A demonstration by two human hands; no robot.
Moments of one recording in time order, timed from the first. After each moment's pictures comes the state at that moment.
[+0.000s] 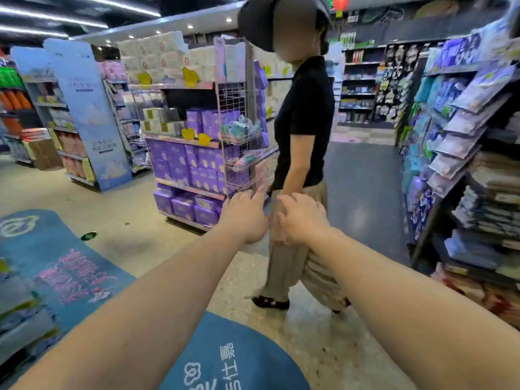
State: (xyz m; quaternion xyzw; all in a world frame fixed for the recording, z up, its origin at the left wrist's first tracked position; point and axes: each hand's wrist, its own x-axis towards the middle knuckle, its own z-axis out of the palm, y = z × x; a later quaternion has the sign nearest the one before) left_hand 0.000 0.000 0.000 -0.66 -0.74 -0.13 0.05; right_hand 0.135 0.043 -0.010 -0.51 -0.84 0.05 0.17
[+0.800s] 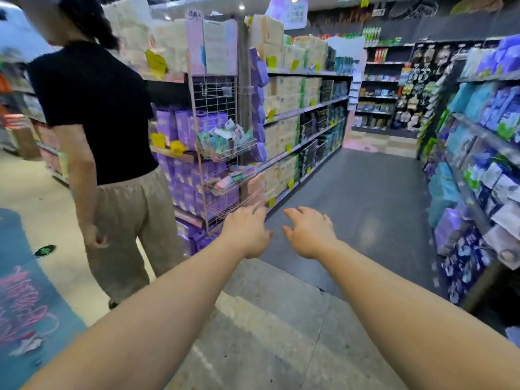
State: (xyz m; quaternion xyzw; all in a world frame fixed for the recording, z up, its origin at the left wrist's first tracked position) left_hand -0.047 0.467 -0.037 -0.65 -0.75 -0.11 0.00; right_hand 0.103 0.516 -0.032 -0.51 -0.86 0.05 0.08
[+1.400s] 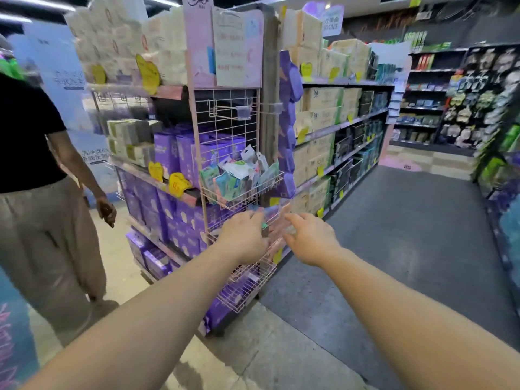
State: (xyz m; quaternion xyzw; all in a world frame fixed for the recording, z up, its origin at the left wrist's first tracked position) left_hand -0.243 0.811 -0.023 -0.62 -0.78 -0.12 0.01; right_hand -0.097 0.882 -0.025 -0.45 -0.88 0.07 0.12
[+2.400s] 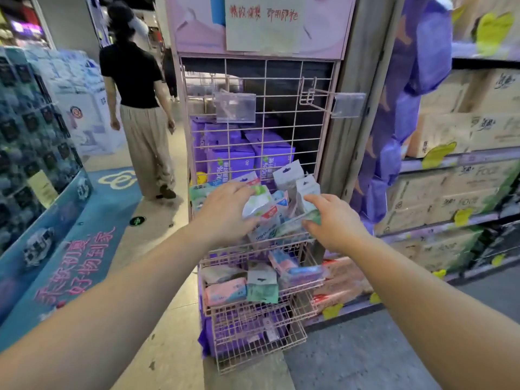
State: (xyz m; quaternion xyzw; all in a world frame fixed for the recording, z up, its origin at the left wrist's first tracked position) left_hand -0.380 1.123 -0.014 -0.39 -0.91 -0.13 0.09; right_hand -0.278 1.327 -0.031 -0.17 -0.97 0.10 0.13
